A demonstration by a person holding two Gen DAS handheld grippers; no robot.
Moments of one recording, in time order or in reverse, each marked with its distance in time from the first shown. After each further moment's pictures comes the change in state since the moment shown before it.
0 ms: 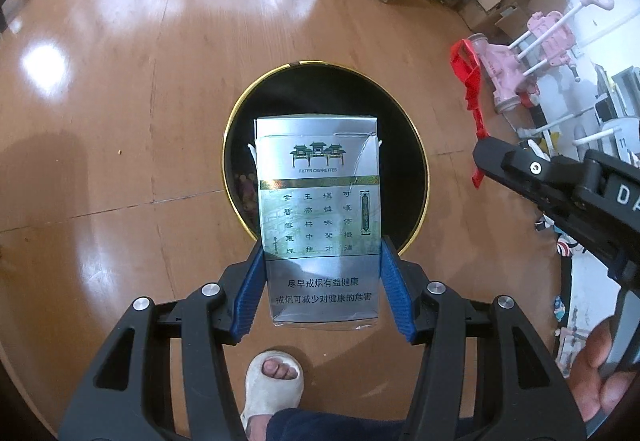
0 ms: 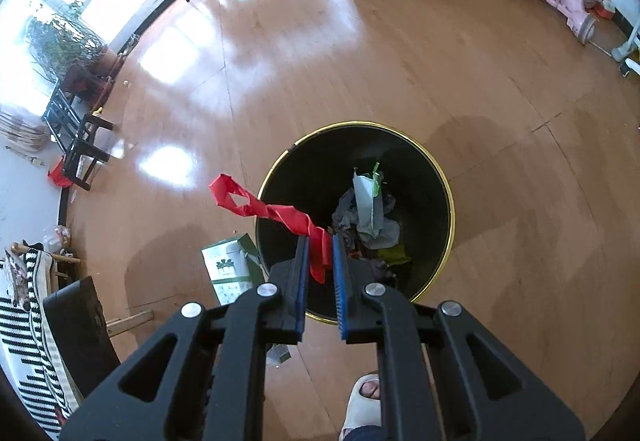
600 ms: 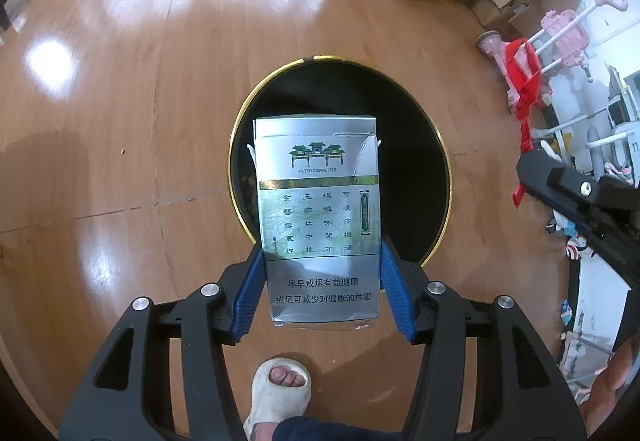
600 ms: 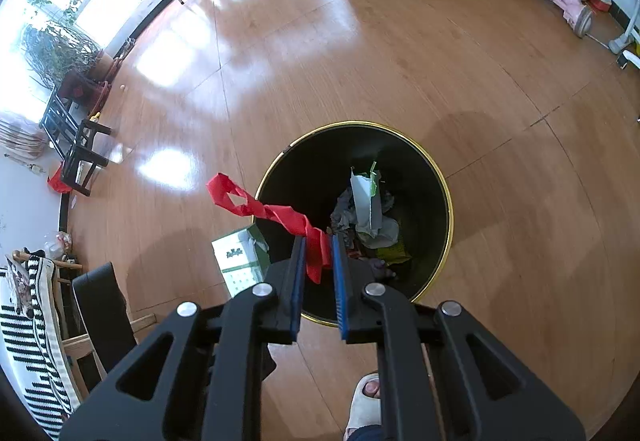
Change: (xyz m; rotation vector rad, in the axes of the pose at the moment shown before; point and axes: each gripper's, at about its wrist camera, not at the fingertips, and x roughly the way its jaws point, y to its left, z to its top) left arm 0.023 0.004 0.018 -0.017 0.003 0.029; right arm 0.002 -0.004 0.003 0.022 0.002 0.005
